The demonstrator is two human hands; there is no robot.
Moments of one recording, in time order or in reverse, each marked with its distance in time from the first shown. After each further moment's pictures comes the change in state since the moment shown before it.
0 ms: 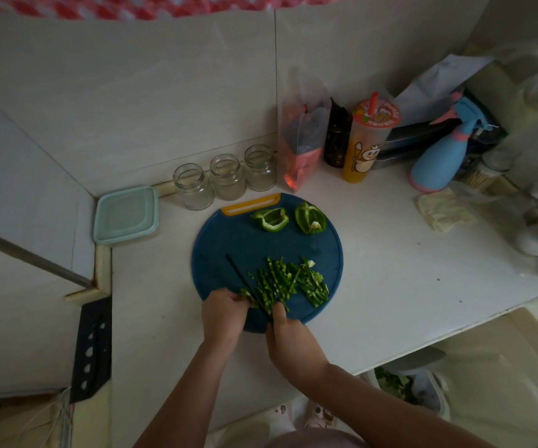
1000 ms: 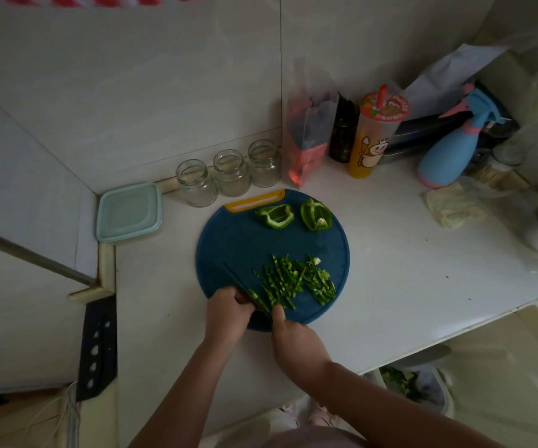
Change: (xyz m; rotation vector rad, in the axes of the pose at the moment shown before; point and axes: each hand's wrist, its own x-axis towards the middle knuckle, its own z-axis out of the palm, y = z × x) left_hand 0.003 -0.004 -0.007 0.083 -0.089 0.061; right_hand 0.004 0.002 0.006 -0.198 -0.094 -0.073
